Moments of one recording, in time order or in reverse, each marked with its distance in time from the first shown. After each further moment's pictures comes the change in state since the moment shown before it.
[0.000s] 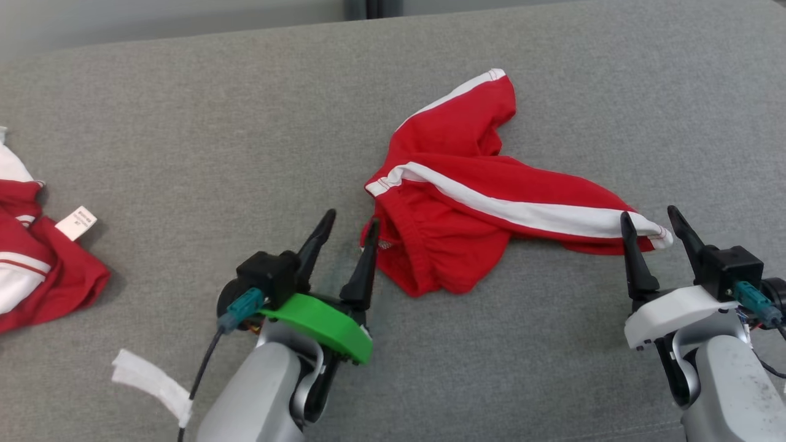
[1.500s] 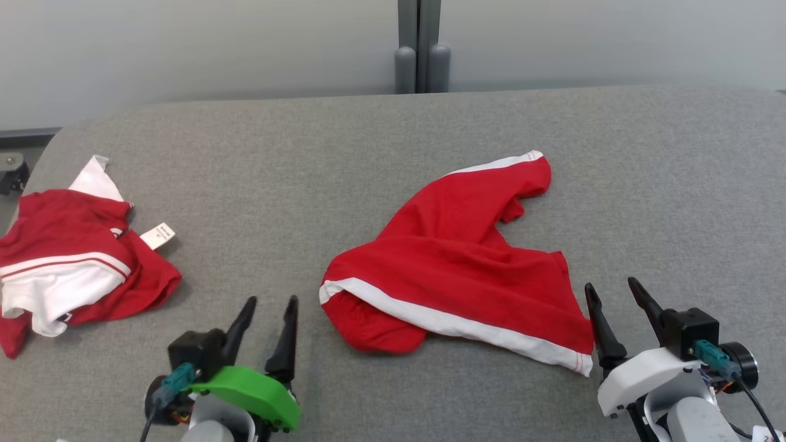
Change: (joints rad) left arm 0.171 0.104 0.075 0.070 -0.044 0.025 0.000; right arm 0.126 0.044 0.065 0.037 0.017 0.000 0.000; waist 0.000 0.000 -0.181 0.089
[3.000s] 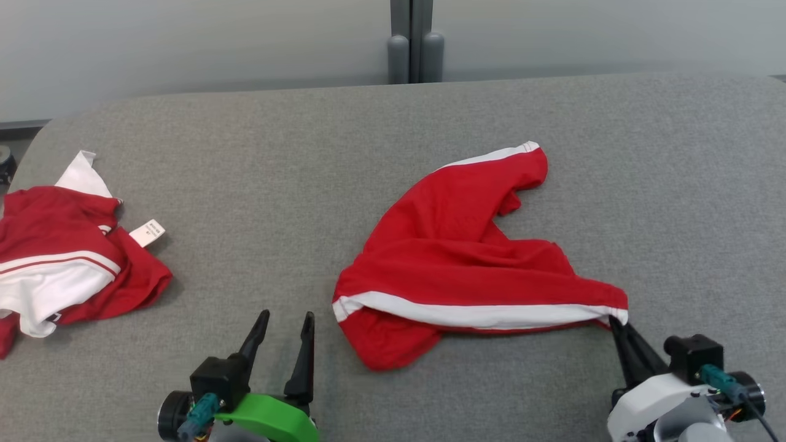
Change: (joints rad) left arm 0.142 -0.103 0.168 -0.136 0.280 -0.022 0.000; right arm 0.070 -0.033 0.050 0.031 0.065 0.000 0.000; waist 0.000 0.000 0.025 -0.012
